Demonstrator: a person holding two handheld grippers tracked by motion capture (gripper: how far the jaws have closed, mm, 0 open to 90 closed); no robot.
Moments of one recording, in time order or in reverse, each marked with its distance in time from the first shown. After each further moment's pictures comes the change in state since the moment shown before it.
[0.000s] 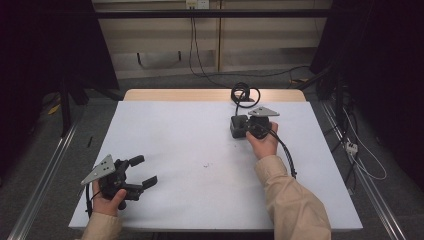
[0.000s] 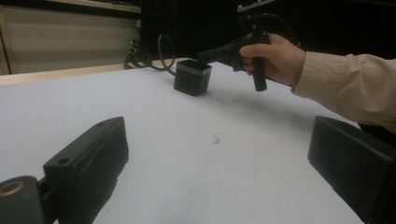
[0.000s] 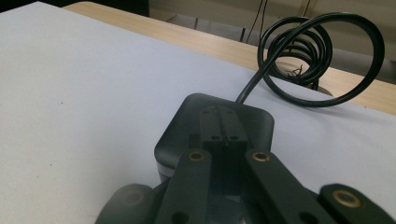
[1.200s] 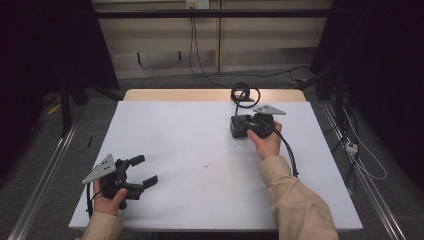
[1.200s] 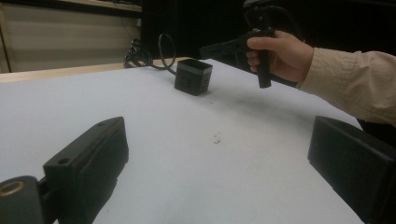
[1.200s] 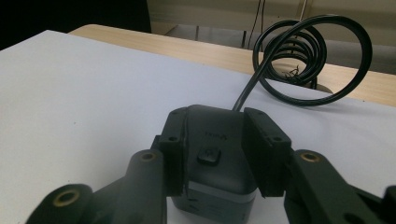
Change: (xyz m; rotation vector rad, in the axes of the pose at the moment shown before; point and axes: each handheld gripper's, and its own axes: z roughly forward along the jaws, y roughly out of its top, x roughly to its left) left arm 0.001 0.000 0.002 0.000 0.000 -0.003; right arm -0.005 0.005 -0.009 -0.025 0.014 0.098
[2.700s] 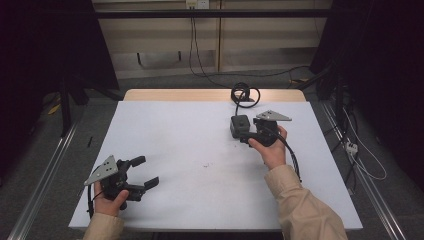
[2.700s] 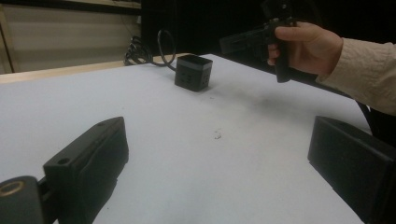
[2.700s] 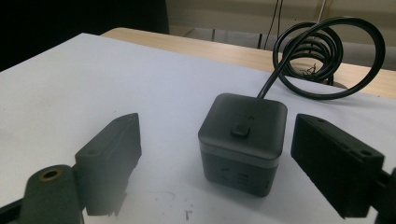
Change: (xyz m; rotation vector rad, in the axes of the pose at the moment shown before) left arm -0.004 -0.001 0.001 0.022 0.008 0.024; right arm 0.012 -0.006 -0.032 -0.013 0.075 0.004
